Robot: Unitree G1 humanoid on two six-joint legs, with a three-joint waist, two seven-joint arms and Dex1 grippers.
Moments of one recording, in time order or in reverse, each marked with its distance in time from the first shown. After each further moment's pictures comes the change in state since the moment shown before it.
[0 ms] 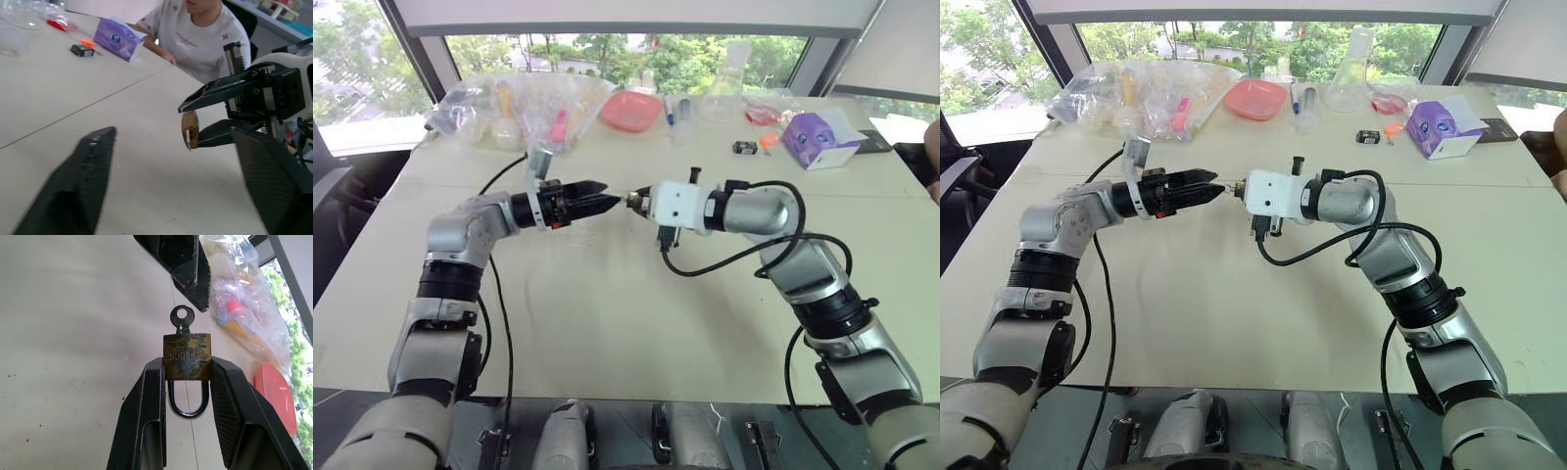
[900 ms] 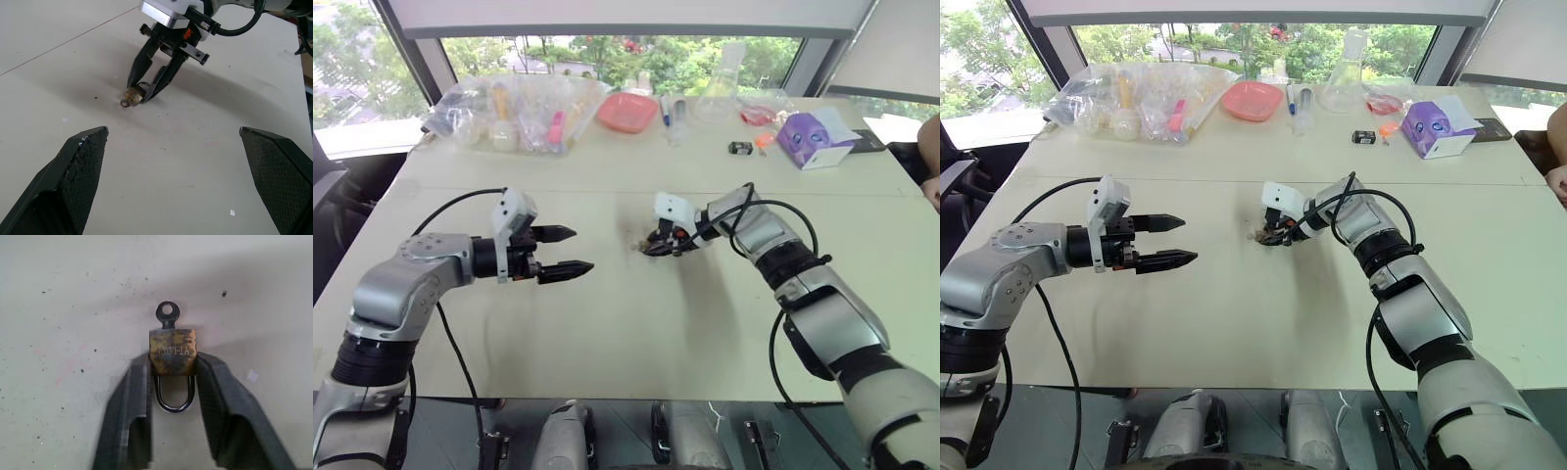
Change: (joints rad) left arm 0.420 0.293 0.004 -0.667 -0.045 0.113 0.157; right arm -0.279 0.128 0.135 0.913 0.140 -0.057 0.301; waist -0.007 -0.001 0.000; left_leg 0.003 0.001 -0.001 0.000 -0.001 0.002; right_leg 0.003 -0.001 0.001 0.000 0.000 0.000
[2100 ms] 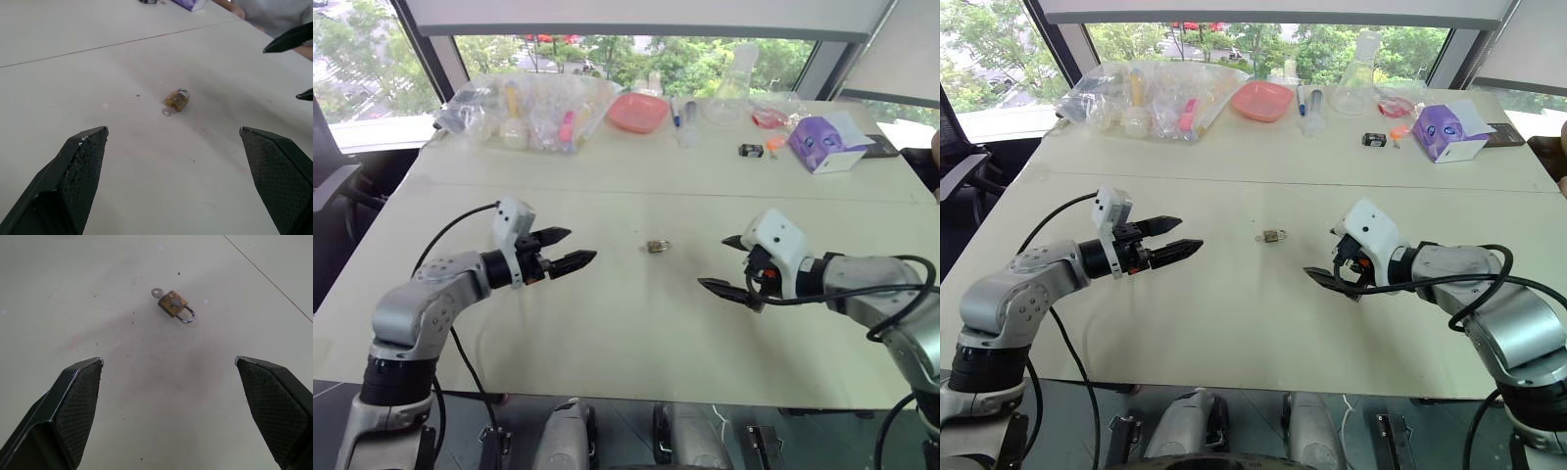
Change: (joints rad) left arm 0.053 -0.098 0.056 0.002 -0.026 0.036 0.165; right arm 0.685 -0.491 -0.452 -1.373 0.545 0.763 -0.471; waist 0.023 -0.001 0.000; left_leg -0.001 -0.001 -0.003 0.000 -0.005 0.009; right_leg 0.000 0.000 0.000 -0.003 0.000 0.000
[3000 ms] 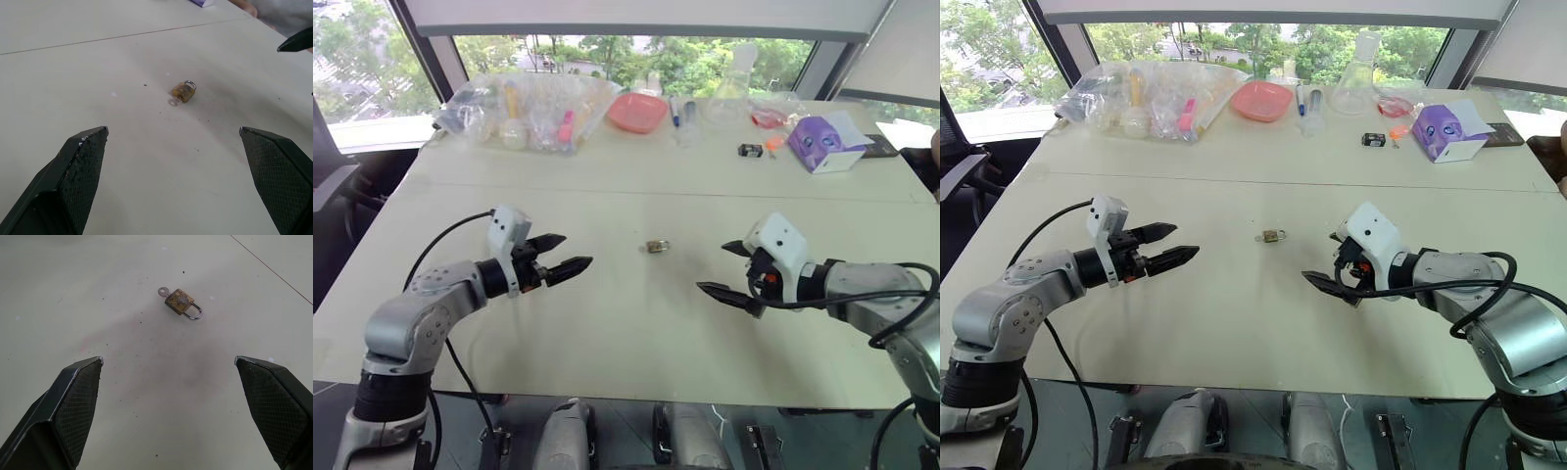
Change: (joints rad) left arm 0.091 -0.067 0.057 -0.086 -0.016 0.030 0.125; right arm 0.102 0.048 -0.099 -0.077 0.061 0.068 -0.044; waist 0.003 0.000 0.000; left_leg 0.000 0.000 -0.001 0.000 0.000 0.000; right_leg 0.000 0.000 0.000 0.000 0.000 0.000
